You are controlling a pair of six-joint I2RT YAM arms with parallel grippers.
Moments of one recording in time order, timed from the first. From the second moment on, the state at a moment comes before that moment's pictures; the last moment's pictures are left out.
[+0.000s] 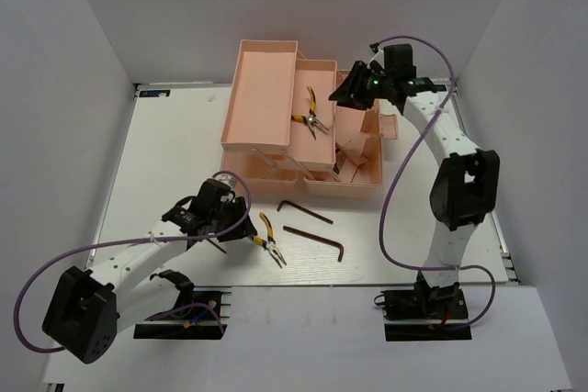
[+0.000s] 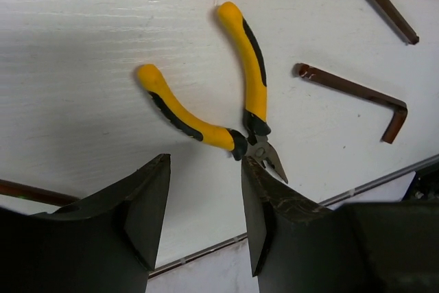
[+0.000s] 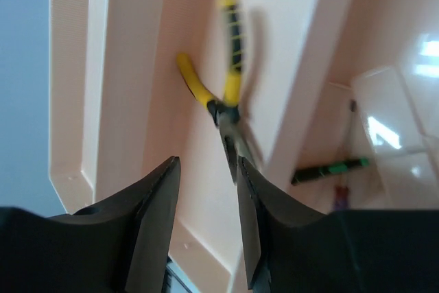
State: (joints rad) left arm -0.52 1.02 0.50 -0.43 0.17 -0.66; right arm 0.26 1.93 1.77 -0.45 -0.58 0.62
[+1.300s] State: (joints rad) left arm -0.76 1.33 0.65 -0.54 -0.20 -0.95; right arm 0.06 1.22 0.95 -0.45 -0.58 0.21
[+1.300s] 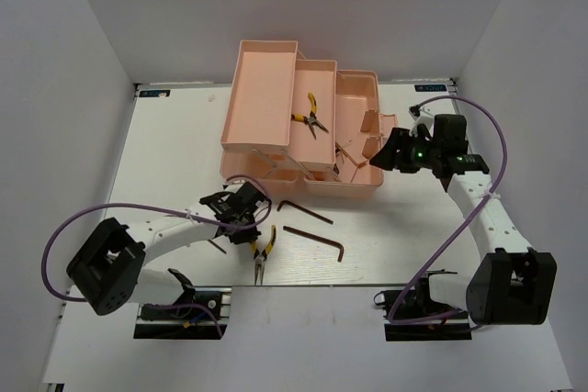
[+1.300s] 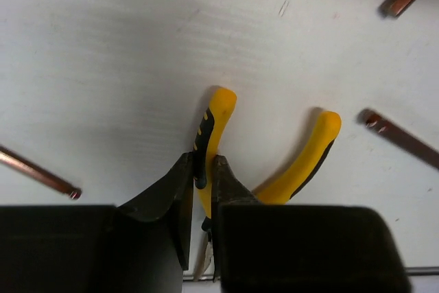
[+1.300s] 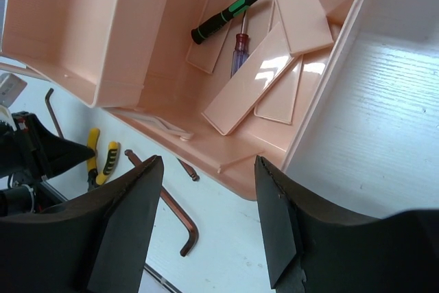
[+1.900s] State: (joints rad) left arm -0.86 1.07 1.01 -0.60 0.00 -0.53; right arm 0.01 1.22 0.91 -0.43 -0.65 0.16
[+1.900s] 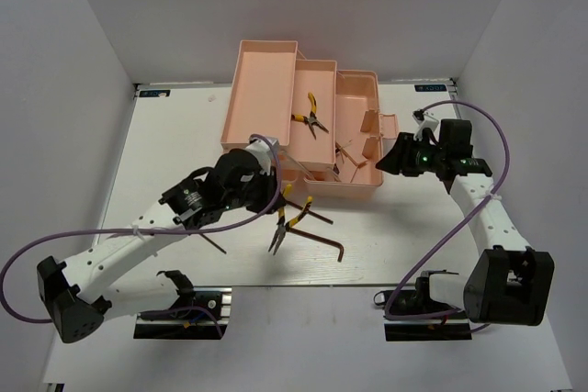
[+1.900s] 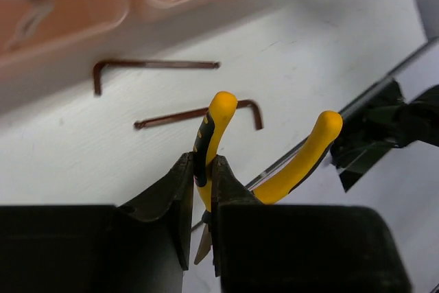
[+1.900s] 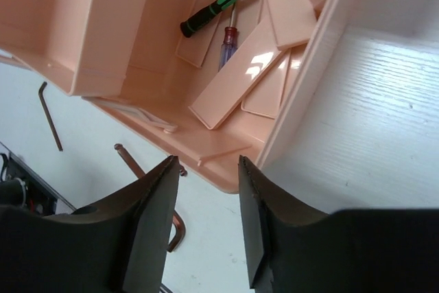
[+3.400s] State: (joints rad) left arm -0.68 1.96 1.90 -0.40 -0.28 -0.22; right arm -0.06 1.24 0.89 -0.43 -0.85 0.06
